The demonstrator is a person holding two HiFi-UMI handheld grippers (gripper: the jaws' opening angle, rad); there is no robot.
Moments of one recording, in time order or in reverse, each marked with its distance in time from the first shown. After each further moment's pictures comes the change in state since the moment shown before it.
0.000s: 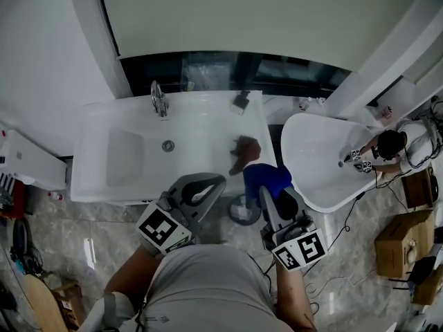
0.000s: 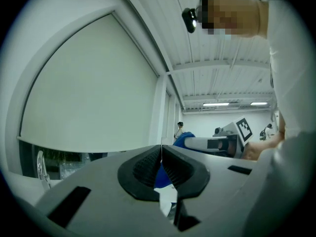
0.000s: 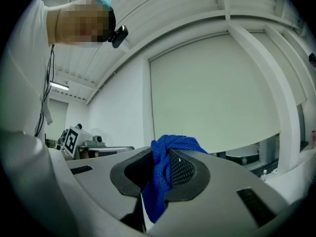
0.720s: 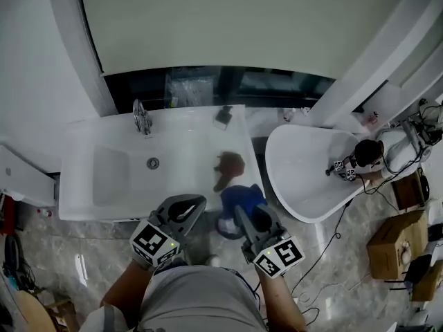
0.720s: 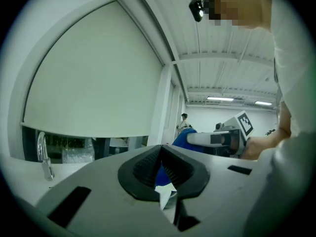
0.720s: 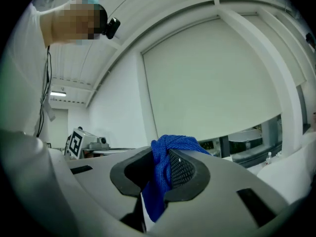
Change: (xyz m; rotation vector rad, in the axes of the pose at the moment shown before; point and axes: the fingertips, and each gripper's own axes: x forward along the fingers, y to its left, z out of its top) left arm 0.008 0.014 -0.060 -0.065 0.117 0.026; right arm 0.005 -0.013 -0.055 0.110 0.089 0.026
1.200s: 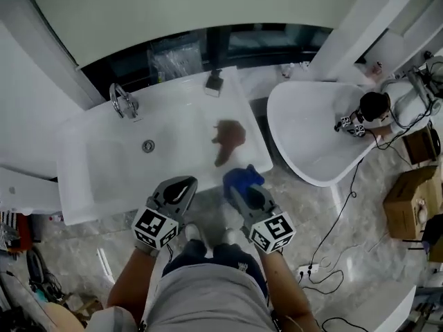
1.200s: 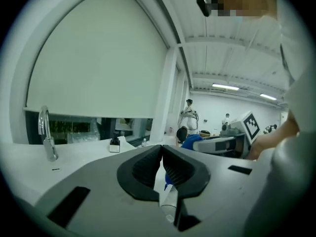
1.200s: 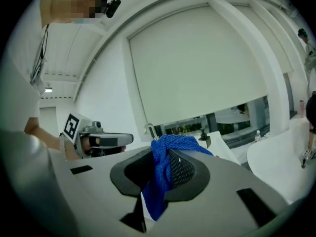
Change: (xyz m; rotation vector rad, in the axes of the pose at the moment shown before) left arm 0.018 0.039 -0.094 -0.024 0.180 0.038; right arm 0.005 -0.044 -0.122 0.069 0.138 -0.112
